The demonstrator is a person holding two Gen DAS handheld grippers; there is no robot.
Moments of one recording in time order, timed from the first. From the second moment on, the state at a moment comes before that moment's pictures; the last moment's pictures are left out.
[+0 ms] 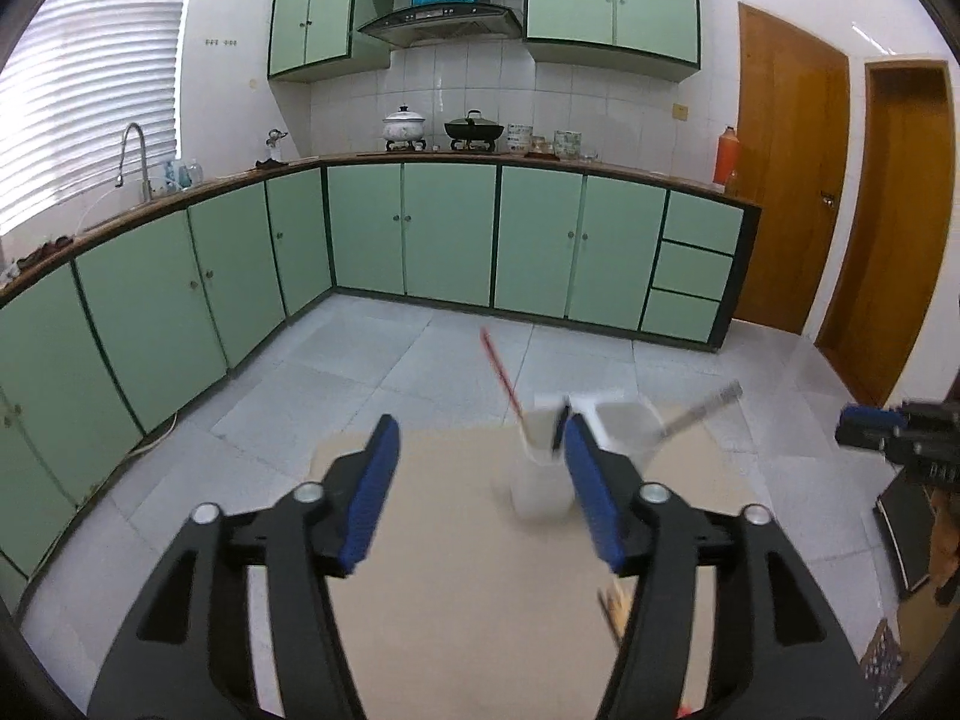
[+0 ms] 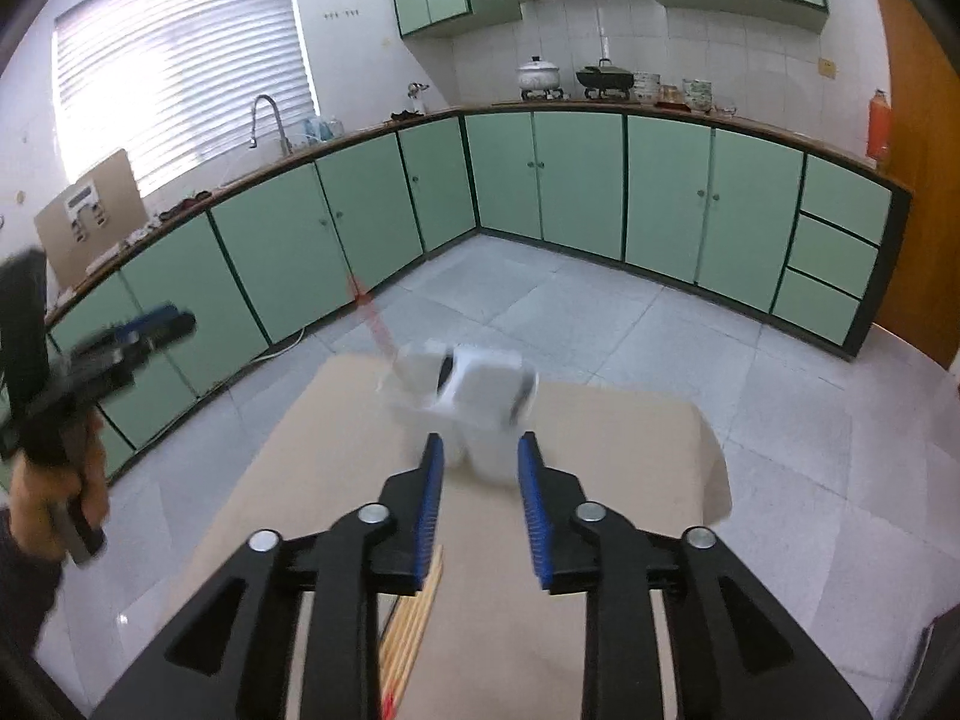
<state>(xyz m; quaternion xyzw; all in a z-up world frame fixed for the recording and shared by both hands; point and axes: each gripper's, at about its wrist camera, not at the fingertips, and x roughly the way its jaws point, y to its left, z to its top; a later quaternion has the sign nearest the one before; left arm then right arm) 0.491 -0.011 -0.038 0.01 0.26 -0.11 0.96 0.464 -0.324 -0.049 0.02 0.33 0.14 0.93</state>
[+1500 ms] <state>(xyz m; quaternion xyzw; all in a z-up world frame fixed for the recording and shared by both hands) 0.307 -0.101 -0.290 0.06 0.39 -0.18 0.90 0.305 -0.300 -0.266 0.02 0.38 0.11 0.92</state>
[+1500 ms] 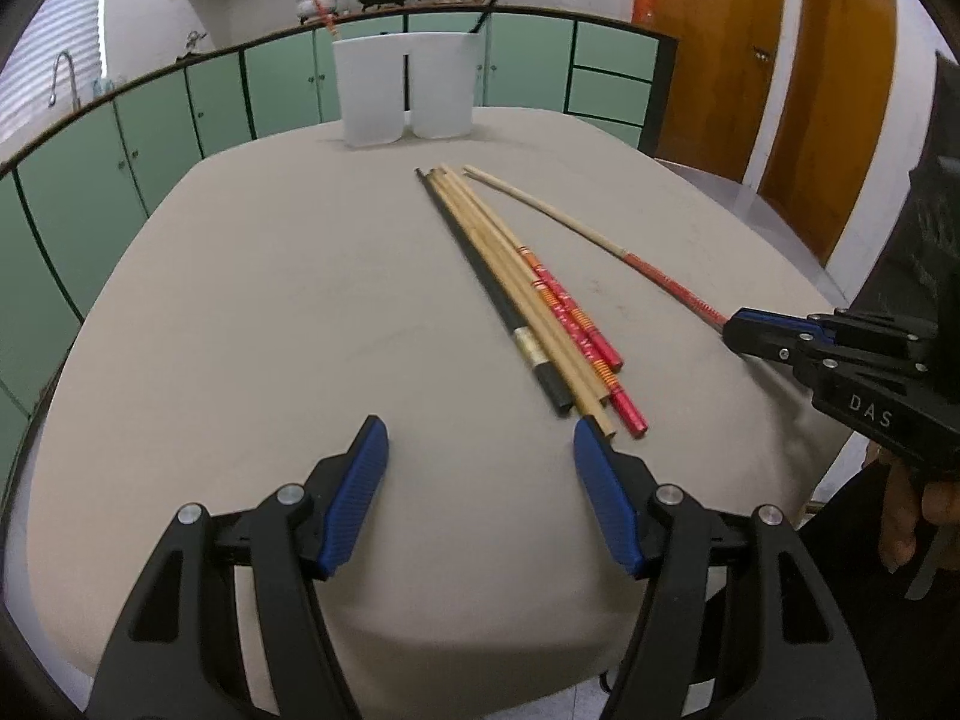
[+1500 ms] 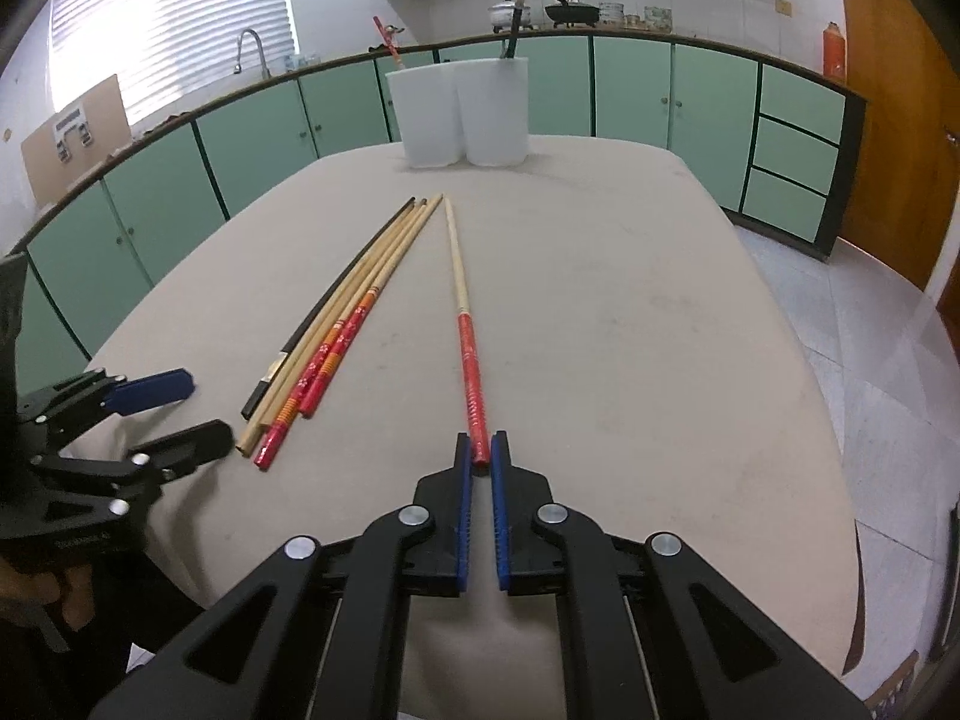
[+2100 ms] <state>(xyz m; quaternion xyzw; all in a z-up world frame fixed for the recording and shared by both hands) 0.317 -0.100 -0.286 0.02 0.37 -0.16 0.92 0.305 -0.298 -0.266 0.01 0.37 0.11 0.92</state>
